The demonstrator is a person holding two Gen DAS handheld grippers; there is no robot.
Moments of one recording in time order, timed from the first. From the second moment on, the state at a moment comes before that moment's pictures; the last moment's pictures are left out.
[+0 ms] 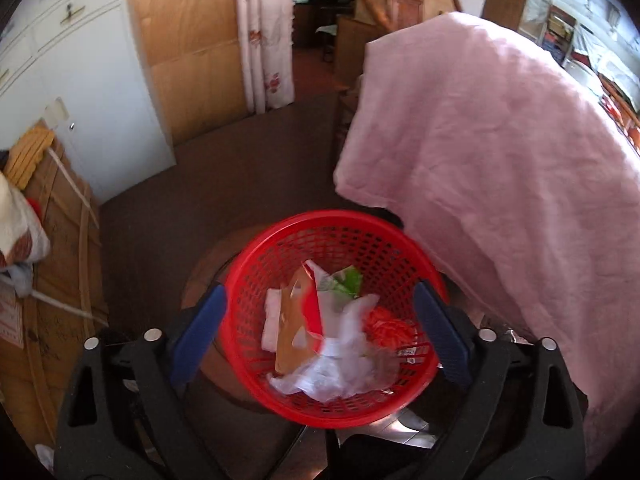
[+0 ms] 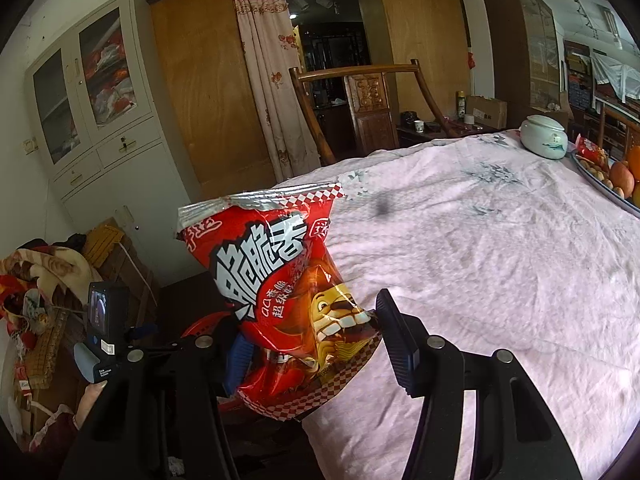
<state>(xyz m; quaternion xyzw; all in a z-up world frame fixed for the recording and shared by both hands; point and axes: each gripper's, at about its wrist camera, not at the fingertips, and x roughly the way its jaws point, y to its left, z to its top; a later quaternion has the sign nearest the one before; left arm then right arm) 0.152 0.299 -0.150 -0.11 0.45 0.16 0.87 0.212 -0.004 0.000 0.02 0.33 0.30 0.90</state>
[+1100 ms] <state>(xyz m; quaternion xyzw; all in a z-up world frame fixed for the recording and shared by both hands) 0.093 0.386 -0.167 -0.15 0.45 0.25 0.84 0.208 0.219 -0.125 -0.09 0.45 0.37 0.80</state>
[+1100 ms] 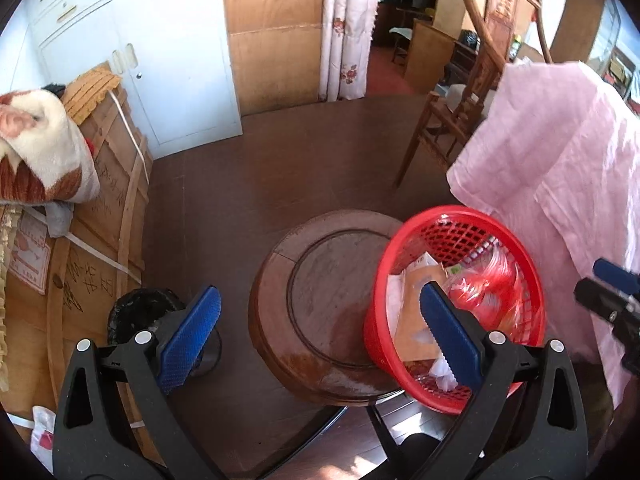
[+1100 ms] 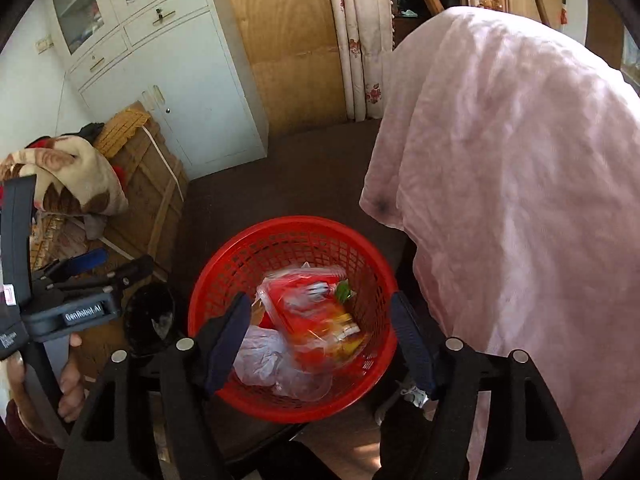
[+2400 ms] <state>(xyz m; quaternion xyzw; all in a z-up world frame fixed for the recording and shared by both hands) 0.034 0.275 -0.105 0.01 0.39 0.21 0.90 0.115 0.118 -0.105 0.00 0.43 0.30 0.85</state>
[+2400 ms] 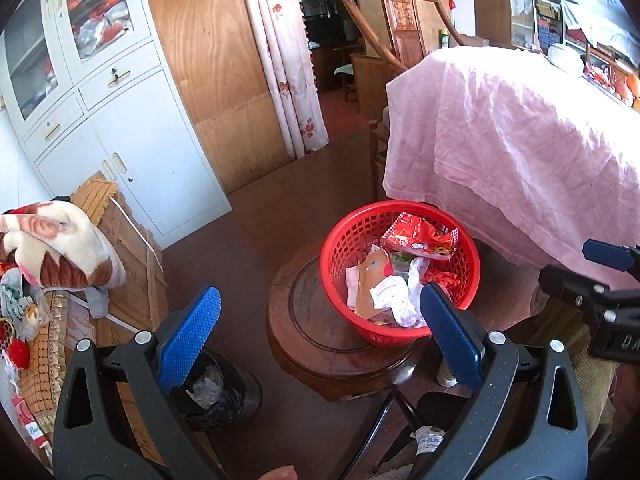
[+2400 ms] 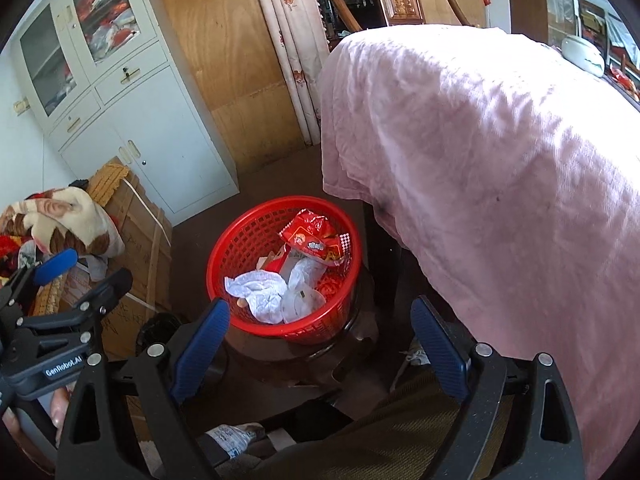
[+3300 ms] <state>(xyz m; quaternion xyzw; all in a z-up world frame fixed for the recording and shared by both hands) 0.059 0.287 -0.141 -0.03 0.43 0.22 0.87 0.131 0.142 -0.133 -0.05 0.43 0.30 0.85</state>
